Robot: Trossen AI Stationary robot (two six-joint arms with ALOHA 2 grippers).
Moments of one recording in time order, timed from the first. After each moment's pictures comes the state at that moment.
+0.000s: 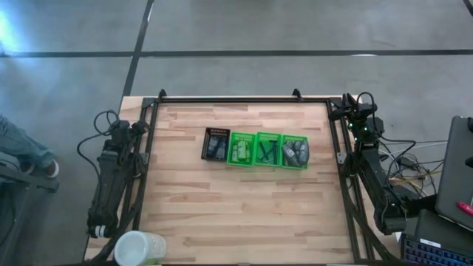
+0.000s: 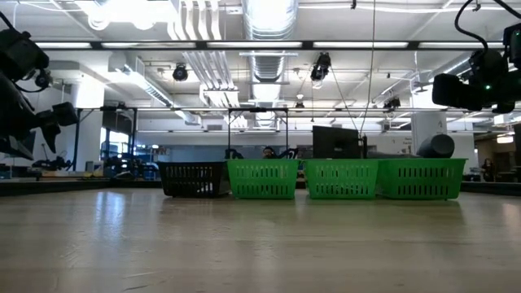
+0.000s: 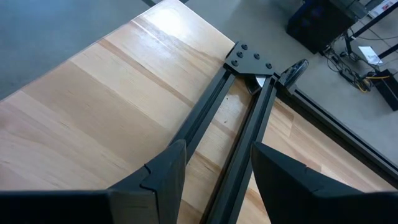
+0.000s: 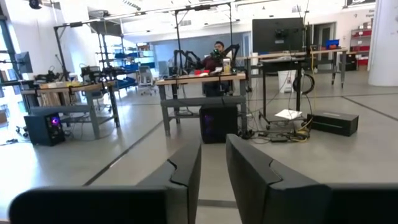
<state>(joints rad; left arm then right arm) 1.43 0.04 0.18 -0.79 -0.25 -0.69 -1.49 0.28 0.01 0.42 -0.13 0.12</state>
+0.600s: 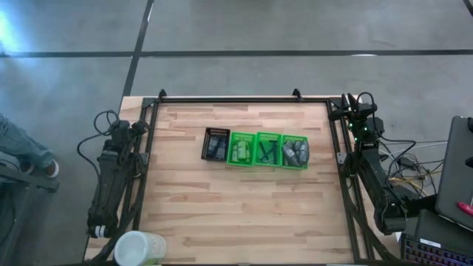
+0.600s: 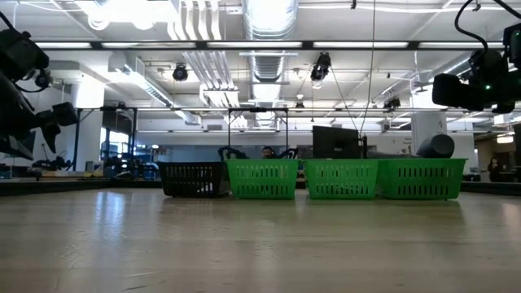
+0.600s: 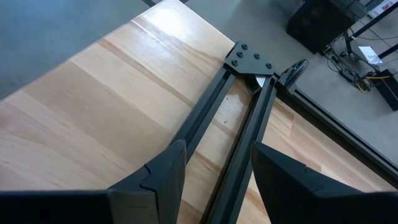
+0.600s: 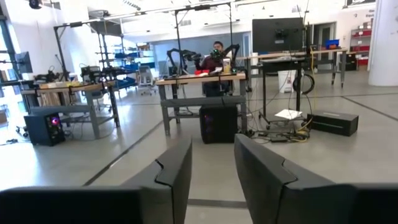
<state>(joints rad) 1.43 0.04 0.18 -0.79 -0.25 -0.69 -1.49 0.28 0.01 0.42 -0.13 0.12</state>
